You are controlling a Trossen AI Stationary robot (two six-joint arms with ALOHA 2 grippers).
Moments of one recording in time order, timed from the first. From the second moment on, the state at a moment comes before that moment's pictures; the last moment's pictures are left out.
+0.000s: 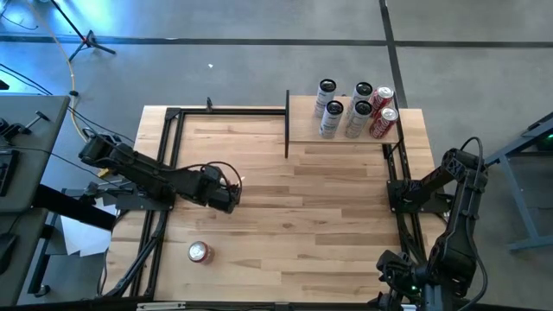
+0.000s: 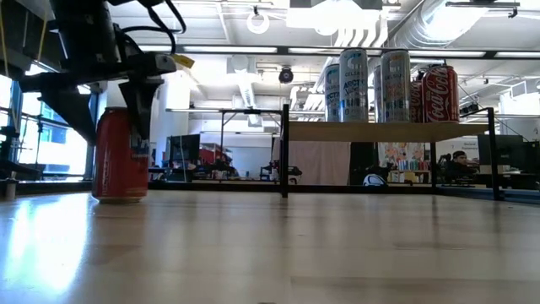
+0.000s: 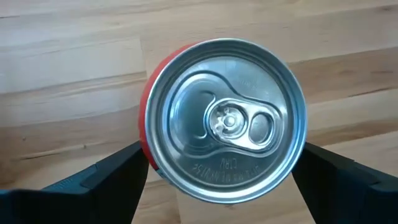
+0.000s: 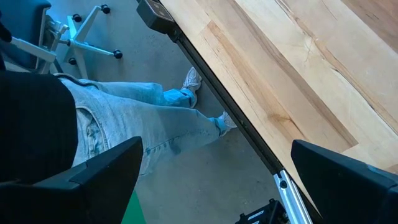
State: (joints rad) left arm -0.29 1.40 0.90 -0.97 -0.38 -1.69; right arm 1.17 1.57 1.49 -1.02 0.36 1.83
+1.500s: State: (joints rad) left arm 0.17 1.44 0.96 -1.05 0.15 -1.13; right arm 1.17 1.57 1.49 -1.02 0.36 1.83
